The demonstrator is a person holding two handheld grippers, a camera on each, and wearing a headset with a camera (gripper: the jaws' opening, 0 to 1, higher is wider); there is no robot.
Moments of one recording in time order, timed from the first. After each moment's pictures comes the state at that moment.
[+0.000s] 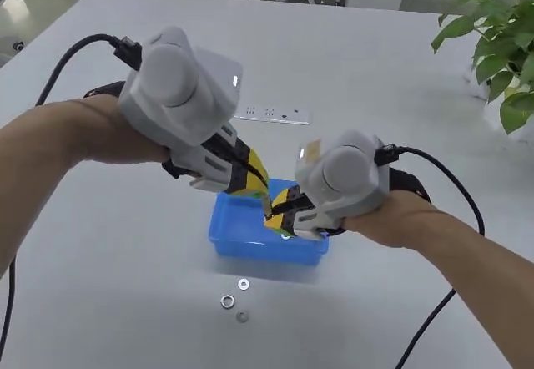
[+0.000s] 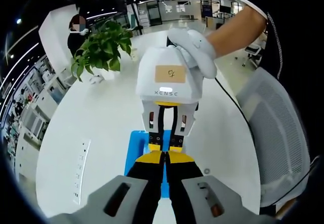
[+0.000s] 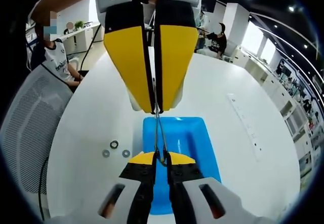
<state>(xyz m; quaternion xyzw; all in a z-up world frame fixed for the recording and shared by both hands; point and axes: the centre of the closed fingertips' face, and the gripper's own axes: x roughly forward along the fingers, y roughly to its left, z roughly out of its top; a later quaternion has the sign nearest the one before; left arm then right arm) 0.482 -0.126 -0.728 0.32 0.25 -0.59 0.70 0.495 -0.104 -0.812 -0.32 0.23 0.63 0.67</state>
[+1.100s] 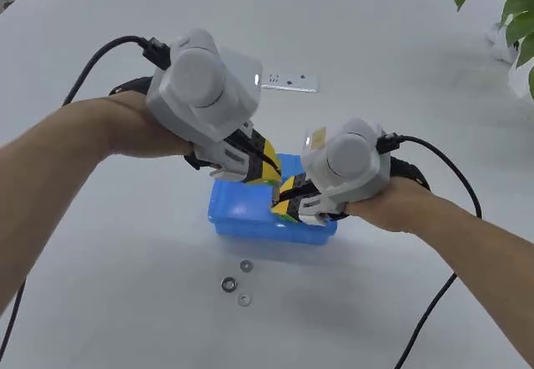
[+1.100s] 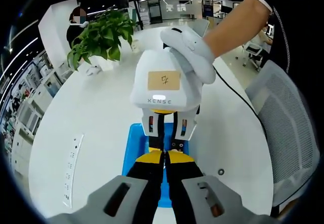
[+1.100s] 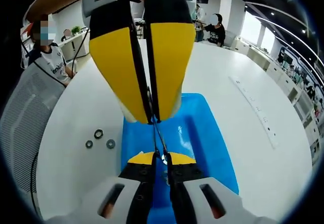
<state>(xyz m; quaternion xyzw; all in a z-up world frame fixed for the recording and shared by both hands) 0.506 -0.132 -0.775 0.31 0.27 -0.59 0.69 0.514 -0.105 -0.863 -0.30 0.27 0.63 0.66</state>
